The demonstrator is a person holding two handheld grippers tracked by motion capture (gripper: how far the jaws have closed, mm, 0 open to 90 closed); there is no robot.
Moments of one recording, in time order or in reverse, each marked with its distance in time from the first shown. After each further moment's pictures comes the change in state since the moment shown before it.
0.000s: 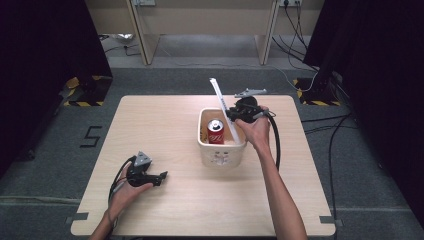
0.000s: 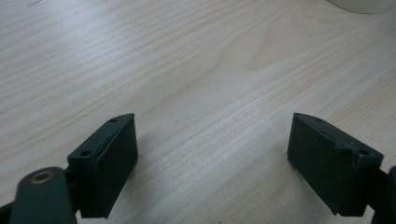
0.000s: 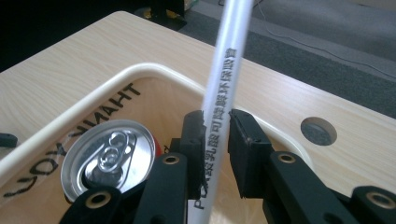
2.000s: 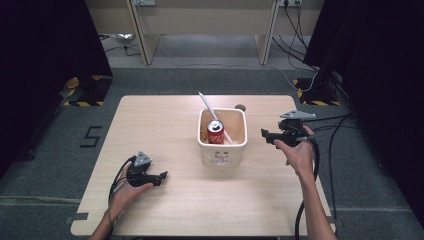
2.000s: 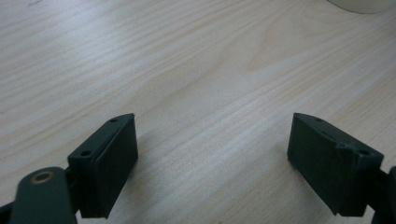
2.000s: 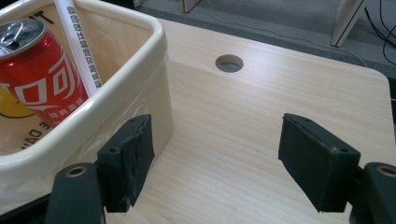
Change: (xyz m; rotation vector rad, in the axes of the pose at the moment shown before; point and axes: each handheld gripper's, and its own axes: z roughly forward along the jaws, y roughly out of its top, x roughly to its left) left arm 0.000 0.000 0.000 -0.001 0.001 0.000; right arm -0.053 -0.084 -0.085 -0.006 -0.164 0.103
